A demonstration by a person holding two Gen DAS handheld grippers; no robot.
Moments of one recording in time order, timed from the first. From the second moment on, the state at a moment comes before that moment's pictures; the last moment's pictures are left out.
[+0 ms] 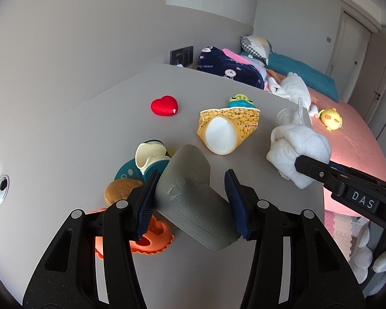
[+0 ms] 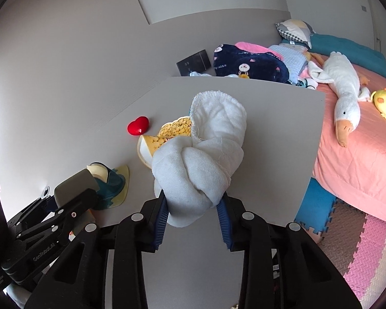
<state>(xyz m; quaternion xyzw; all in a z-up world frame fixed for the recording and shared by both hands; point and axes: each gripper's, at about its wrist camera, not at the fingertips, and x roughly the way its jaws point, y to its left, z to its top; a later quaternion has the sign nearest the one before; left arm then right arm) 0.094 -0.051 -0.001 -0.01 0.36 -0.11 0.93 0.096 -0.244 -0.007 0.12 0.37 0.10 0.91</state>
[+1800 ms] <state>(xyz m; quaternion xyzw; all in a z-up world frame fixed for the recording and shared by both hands) 0.023 -0.210 0.004 0.08 0.36 -0.24 0.90 -0.050 -0.380 0.006 0.14 0.35 -0.02 0.93</state>
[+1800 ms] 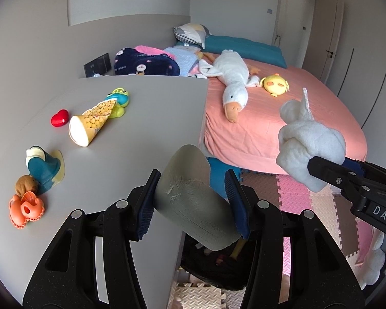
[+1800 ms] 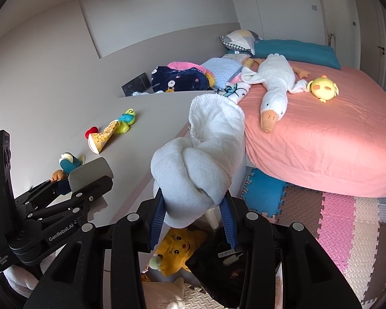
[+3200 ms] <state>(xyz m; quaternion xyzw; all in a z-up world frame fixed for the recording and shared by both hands) 0.013 -0.270 -0.020 0.13 0.39 -0.27 0.87 -0.077 -0.462 -0.003 0.20 0.32 -0.14 0.92</state>
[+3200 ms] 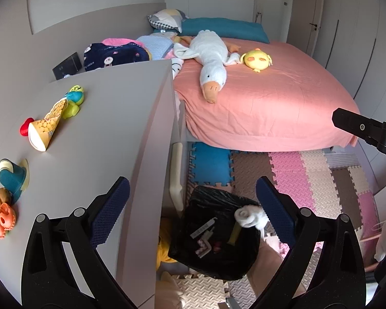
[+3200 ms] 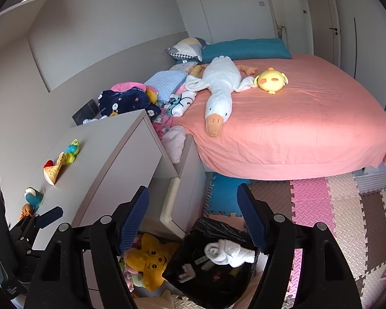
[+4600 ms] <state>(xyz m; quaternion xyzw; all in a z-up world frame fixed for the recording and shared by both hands) 0.064 -0.092 -0.007 0.05 0.39 -0.10 0.91 0.010 -0.317 -0.007 0.13 0.37 0.01 0.92</state>
